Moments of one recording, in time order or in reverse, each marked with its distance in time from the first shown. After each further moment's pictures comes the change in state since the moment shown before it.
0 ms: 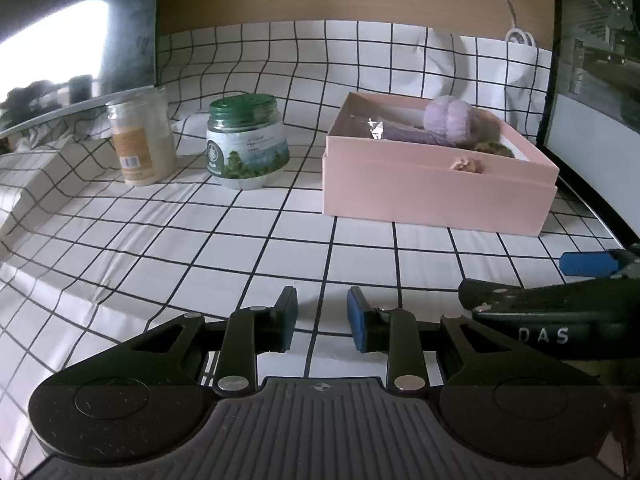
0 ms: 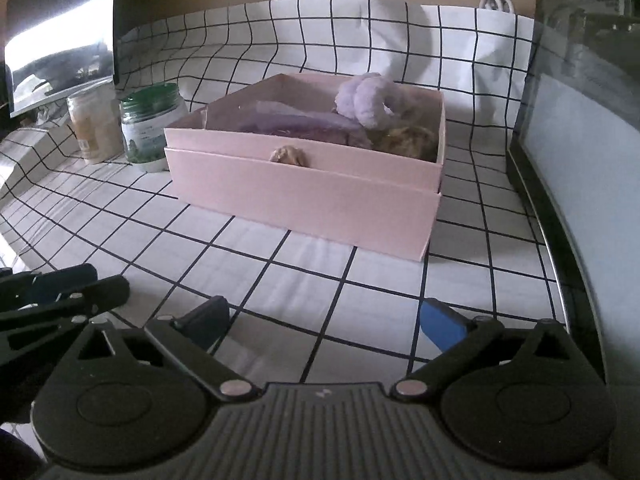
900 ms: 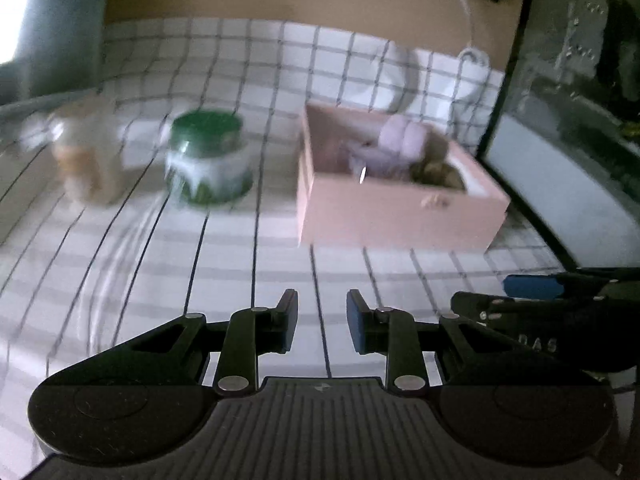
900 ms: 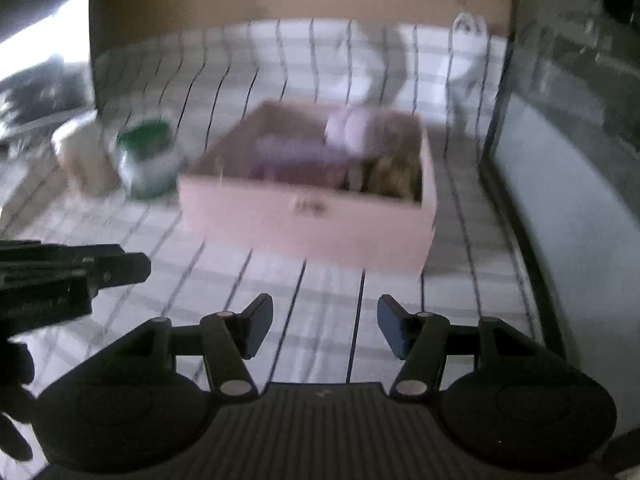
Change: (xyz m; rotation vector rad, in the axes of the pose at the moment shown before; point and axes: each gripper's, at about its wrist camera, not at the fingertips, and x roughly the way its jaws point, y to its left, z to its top) left arm 0.000 0.049 0.040 0.019 0.079 -0.272; right arm -0.031 0.029 0.031 0.085 0.061 -0.089
